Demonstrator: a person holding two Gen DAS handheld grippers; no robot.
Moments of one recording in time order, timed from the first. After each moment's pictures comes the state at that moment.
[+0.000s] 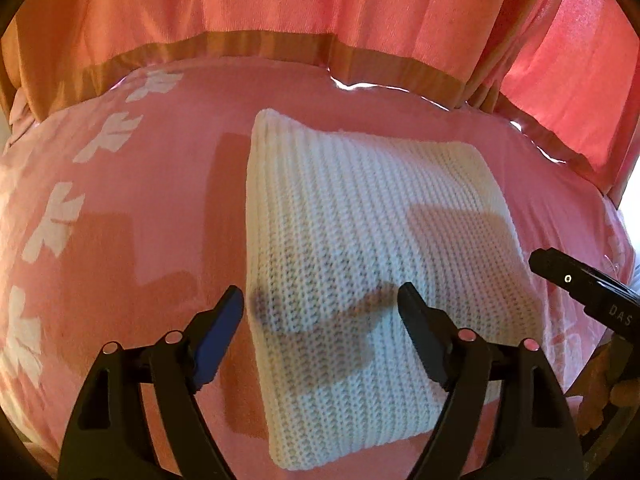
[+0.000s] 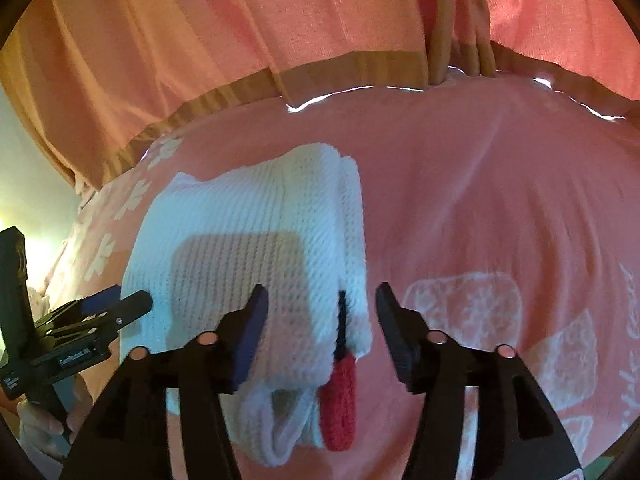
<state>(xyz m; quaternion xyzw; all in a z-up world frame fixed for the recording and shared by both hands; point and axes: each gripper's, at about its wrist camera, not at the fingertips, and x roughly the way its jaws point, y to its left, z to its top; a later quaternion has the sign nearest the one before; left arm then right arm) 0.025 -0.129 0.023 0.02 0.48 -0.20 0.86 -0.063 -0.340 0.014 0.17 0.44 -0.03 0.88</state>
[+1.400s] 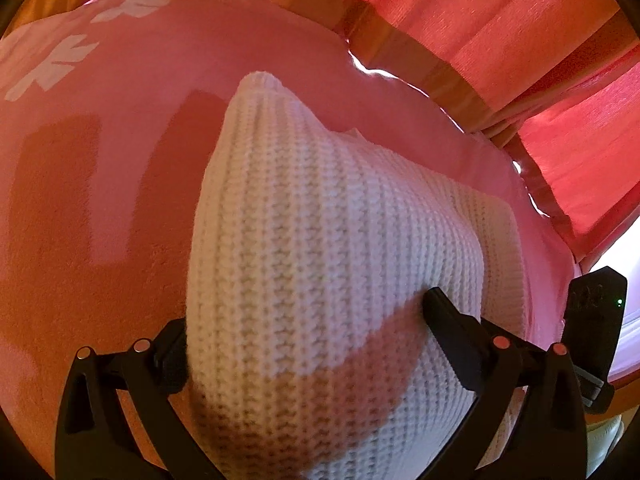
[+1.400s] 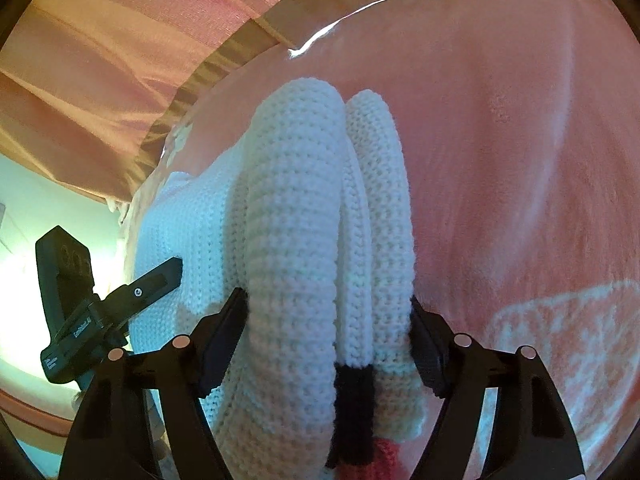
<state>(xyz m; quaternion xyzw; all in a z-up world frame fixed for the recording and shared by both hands) 0.112 -0.139 -0.030 -0.12 0.55 -0.22 0.80 0.010 -0.368 -0.058 0.32 0.50 0.07 0.80</state>
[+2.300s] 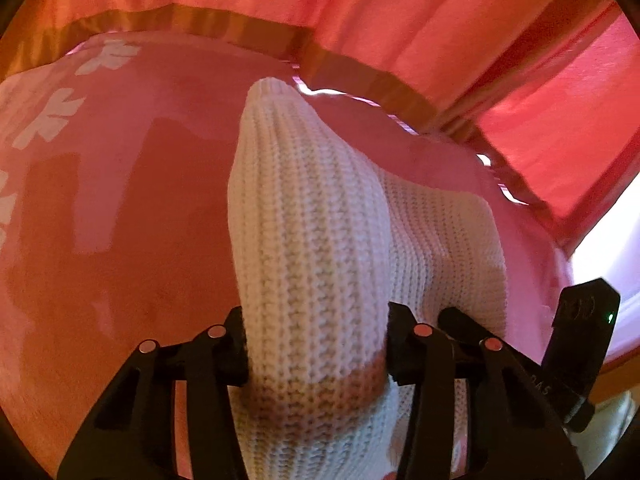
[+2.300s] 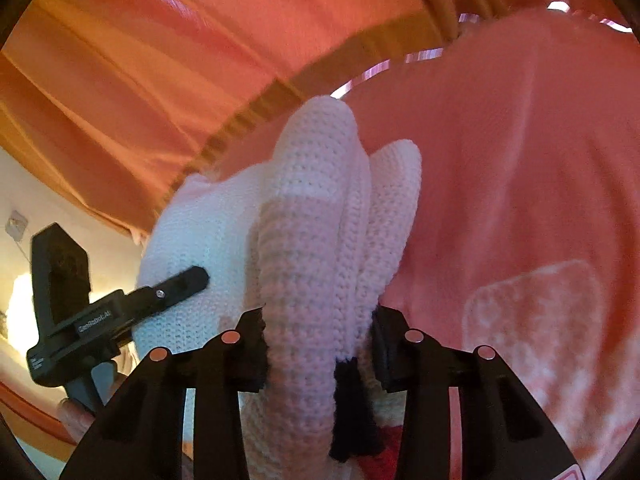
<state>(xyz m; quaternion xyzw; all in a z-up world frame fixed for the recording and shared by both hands) 0.076 -0.159 0.037 -0.10 0.52 -0.26 0.81 -0.055 -0.375 0.006 0.34 0.40 0.05 0.85</state>
